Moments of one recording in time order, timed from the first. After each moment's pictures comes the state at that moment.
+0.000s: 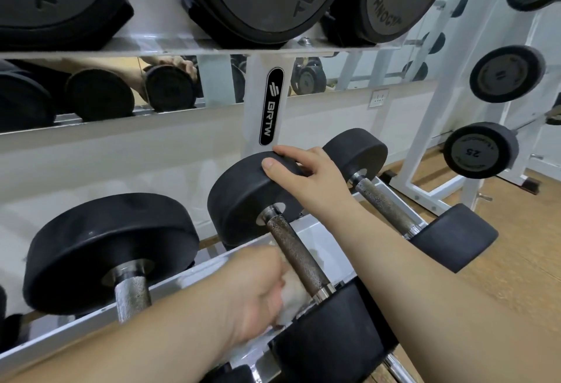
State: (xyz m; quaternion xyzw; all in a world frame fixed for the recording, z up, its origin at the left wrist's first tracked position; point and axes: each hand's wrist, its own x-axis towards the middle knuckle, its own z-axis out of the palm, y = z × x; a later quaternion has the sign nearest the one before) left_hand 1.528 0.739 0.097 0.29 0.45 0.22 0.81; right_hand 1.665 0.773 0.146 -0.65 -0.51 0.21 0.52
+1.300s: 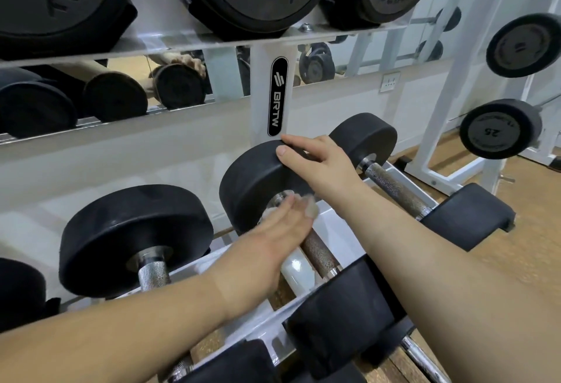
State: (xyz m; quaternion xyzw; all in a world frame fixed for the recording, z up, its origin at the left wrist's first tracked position) left_hand 1.511 0.815 0.028 0.97 0.15 0.17 0.06; right_hand 1.668 0.771 0.144 -0.63 -0.50 0.24 0.55
